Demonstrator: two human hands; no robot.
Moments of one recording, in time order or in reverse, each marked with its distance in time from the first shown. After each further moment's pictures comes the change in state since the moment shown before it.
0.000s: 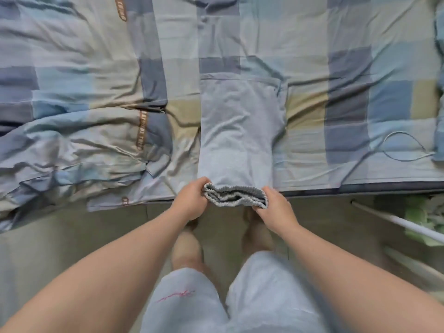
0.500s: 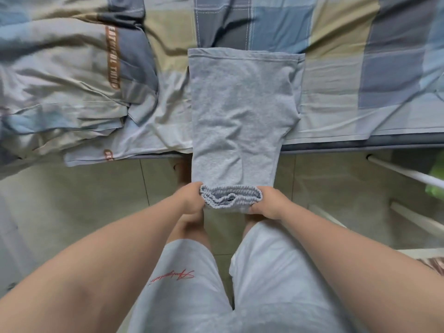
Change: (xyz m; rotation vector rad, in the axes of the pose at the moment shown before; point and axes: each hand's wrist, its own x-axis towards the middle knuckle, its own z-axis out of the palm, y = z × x) left_hand -0.010 -0.086 0.096 0.117 -0.438 -0.264; right_hand -0.002 0.053 0.091 0.012 -0.560 0.166
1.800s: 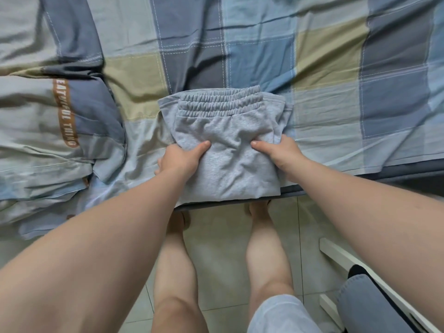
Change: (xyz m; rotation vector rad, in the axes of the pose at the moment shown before) left_hand 0.136 0.096 -0.120 -0.483 0.559 -0.230; right_hand 0.142 -0.022 -0.159 0.895 0.473 -0.070
